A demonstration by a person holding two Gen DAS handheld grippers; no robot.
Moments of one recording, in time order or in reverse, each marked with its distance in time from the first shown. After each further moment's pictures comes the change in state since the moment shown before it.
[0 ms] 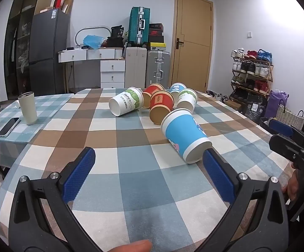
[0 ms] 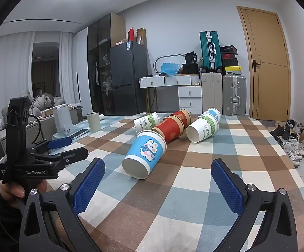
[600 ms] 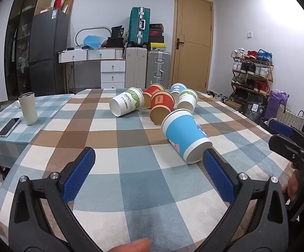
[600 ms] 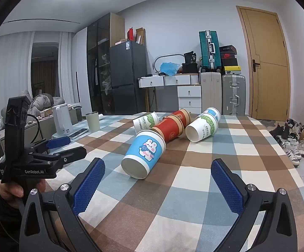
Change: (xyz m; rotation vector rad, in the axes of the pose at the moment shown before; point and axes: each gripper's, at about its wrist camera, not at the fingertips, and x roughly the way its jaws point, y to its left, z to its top) left arm 0.000 0.000 0.000 0.004 -0.006 0.002; right arm 0.000 0.000 0.000 -0.001 0.001 0.000
